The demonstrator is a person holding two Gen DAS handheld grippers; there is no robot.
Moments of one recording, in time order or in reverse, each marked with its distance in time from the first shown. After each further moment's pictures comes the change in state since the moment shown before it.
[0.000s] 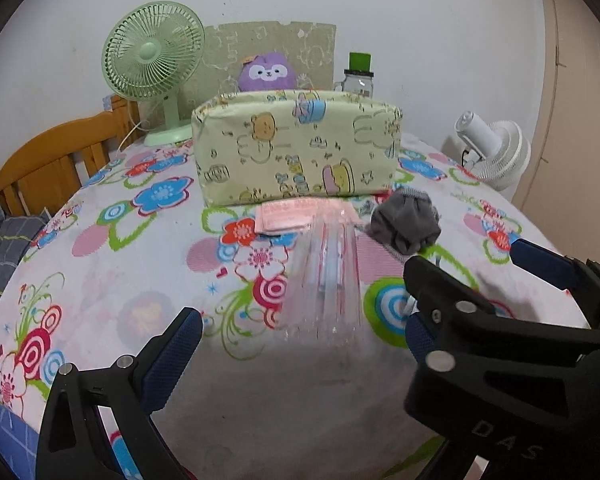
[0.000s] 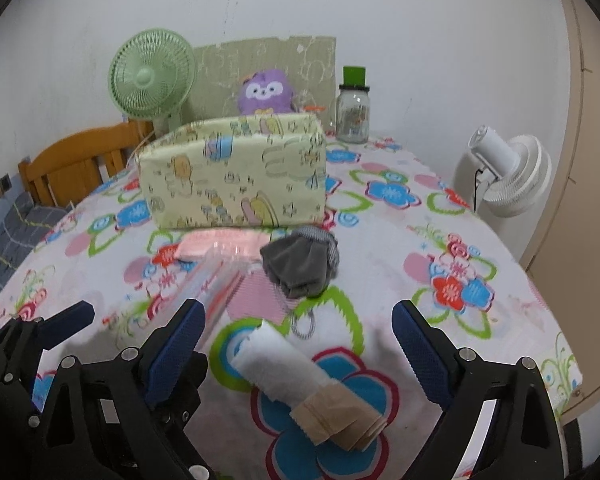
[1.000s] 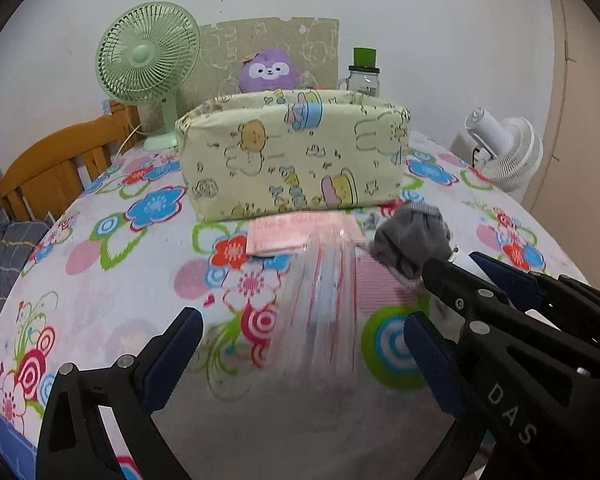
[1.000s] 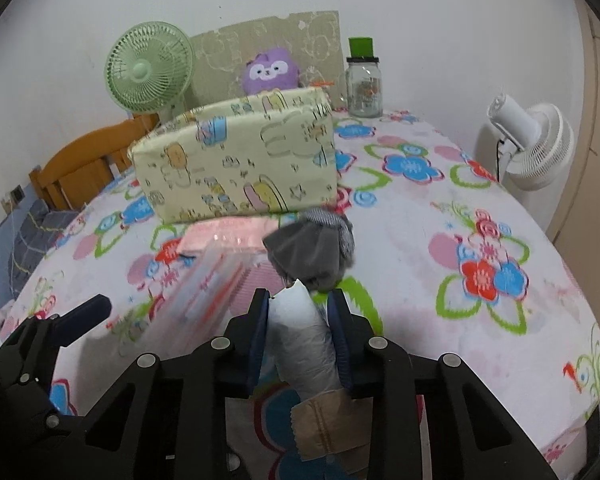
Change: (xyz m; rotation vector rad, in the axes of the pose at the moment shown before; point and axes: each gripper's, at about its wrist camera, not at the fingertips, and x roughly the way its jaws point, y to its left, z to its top) left arm 0.017 -0.012 0.024 0.000 0.004 0.039; right arm 0.018 -0.011 0.014 0.047 0.032 0.090
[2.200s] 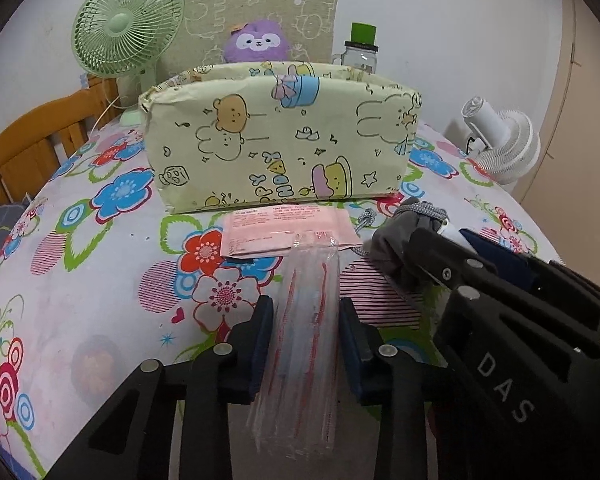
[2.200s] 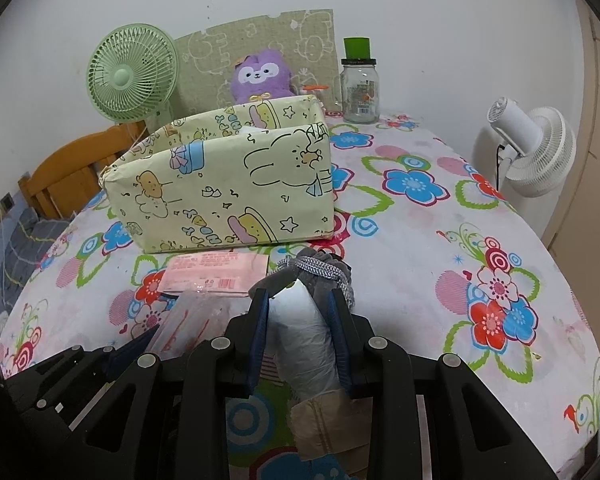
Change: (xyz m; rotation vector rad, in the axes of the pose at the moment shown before) left arm 0.027 0.005 0.015 -0.030 0.101 -0.077; right arm 0.027 -0.003 0.021 0.026 0.022 -0.030
